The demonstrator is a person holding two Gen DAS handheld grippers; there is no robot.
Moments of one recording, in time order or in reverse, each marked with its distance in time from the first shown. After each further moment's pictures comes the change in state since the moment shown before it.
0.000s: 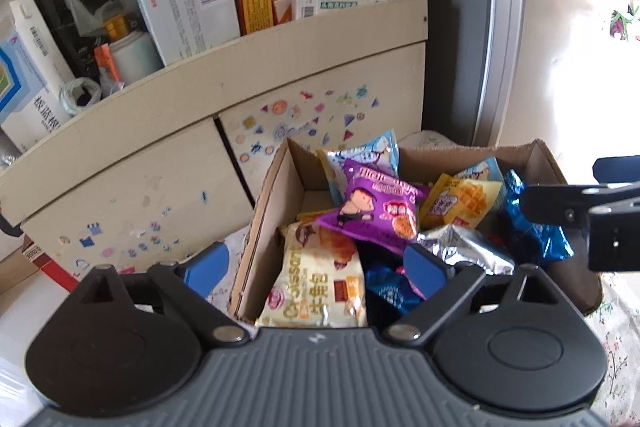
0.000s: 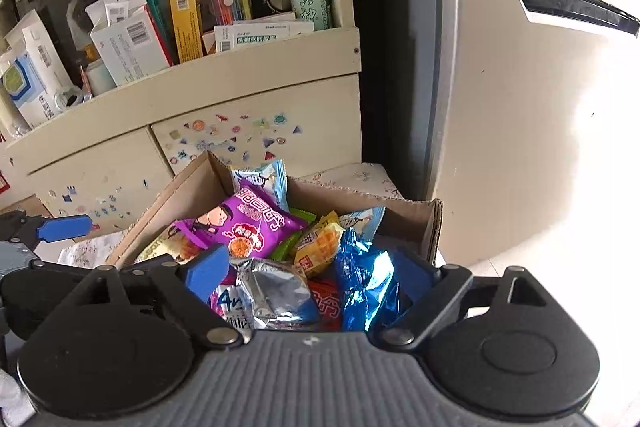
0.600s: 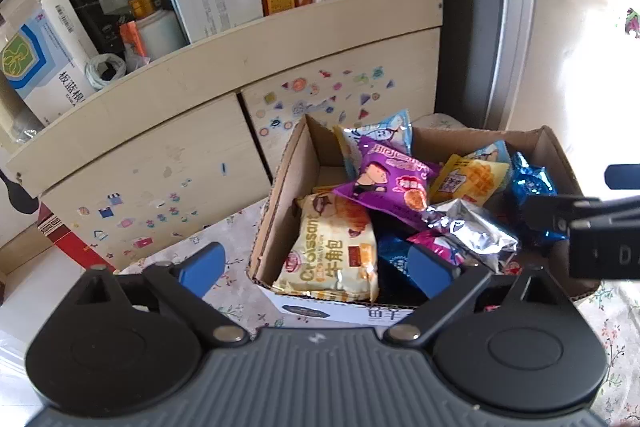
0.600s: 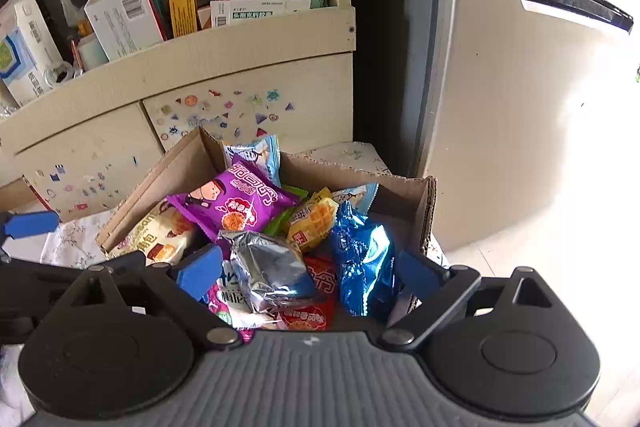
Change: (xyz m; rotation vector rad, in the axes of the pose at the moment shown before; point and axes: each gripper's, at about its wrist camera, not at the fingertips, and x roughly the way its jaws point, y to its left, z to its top) left arm -0.013 0.006 -0.007 -0.029 0.053 0.036; right arm 0.000 0.008 -0.007 -0.016 0.055 -0.054
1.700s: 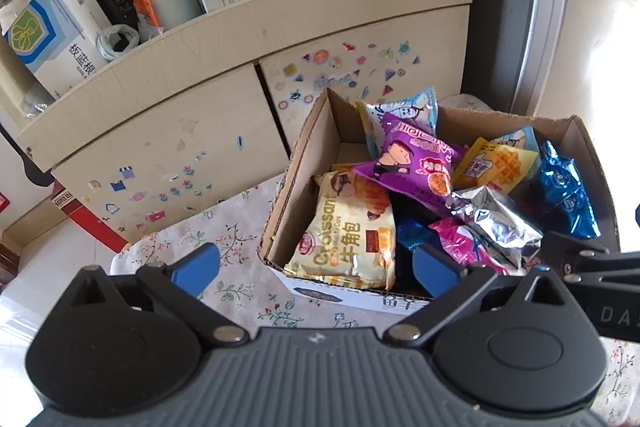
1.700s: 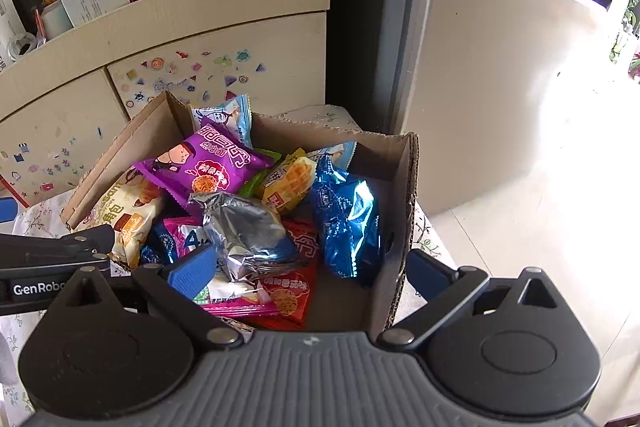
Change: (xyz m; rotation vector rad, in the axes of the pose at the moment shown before) left arm 0.013 -0.001 0.003 -0.032 0.084 0.068; right arm 0.018 0.004 -0.015 0.037 0.080 -0.104
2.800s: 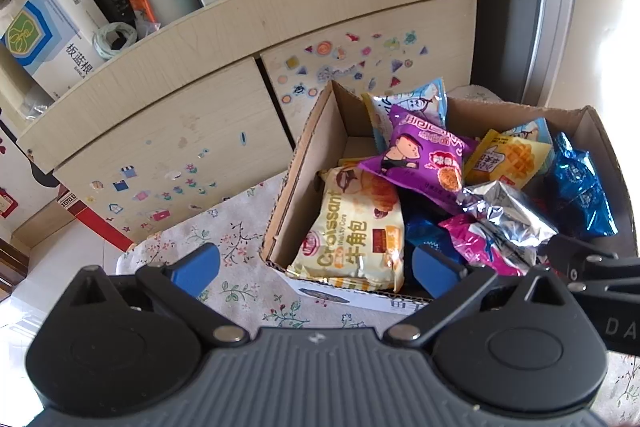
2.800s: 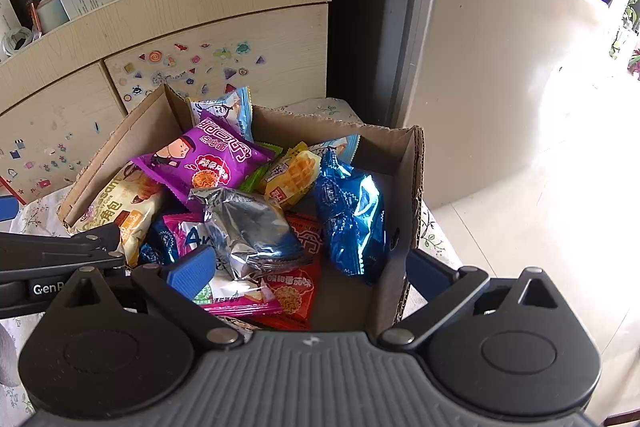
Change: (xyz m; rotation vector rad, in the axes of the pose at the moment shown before) left arm 0.010 -0.003 0.001 0.013 0.015 0.026; right arm 0.005 0.004 0.000 0.000 0.019 -0.006
